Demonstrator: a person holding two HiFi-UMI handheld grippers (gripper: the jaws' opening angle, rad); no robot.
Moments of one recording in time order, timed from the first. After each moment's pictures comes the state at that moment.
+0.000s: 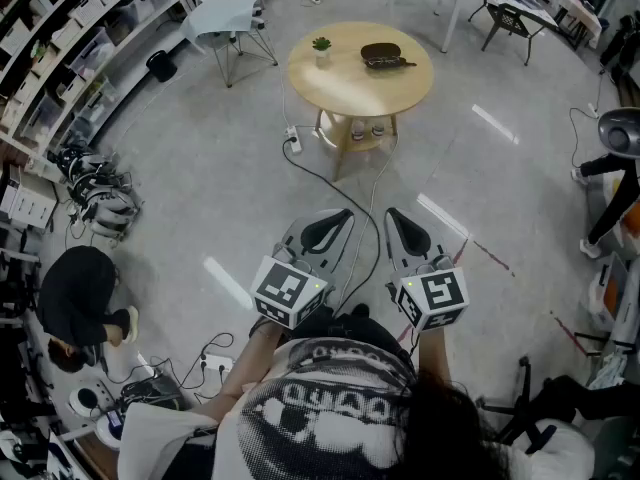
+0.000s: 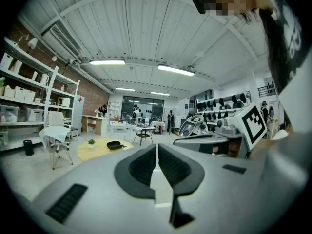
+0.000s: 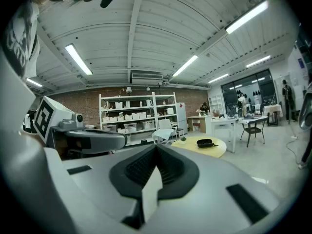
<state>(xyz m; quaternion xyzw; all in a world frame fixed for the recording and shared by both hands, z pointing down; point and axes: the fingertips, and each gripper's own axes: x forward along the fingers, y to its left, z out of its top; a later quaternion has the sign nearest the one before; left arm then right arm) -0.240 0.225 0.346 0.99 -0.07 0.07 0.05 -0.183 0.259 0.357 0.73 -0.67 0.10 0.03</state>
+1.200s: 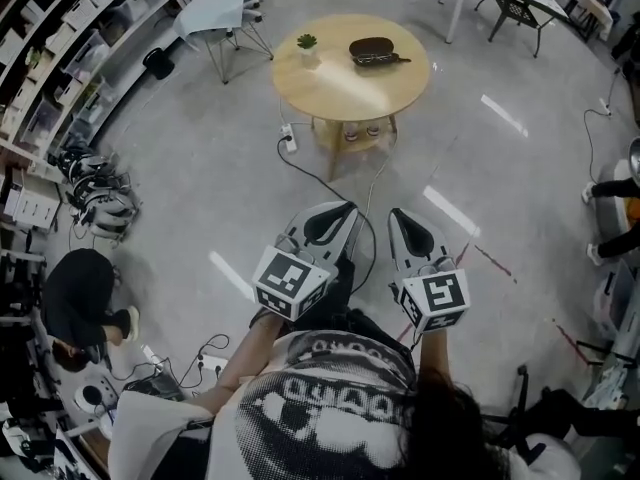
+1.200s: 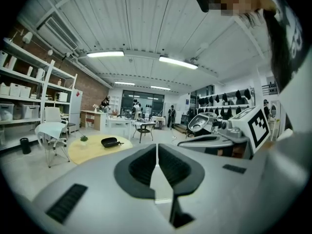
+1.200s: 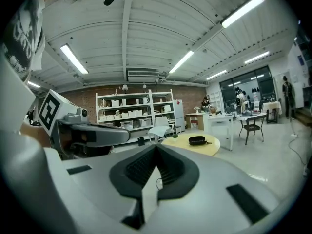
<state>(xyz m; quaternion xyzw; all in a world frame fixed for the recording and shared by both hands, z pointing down) -0.127 0.199 0.376 0.99 -0.07 0.10 0.05 -0.076 0.243 0.393 0.73 -0.67 0.12 0.04</state>
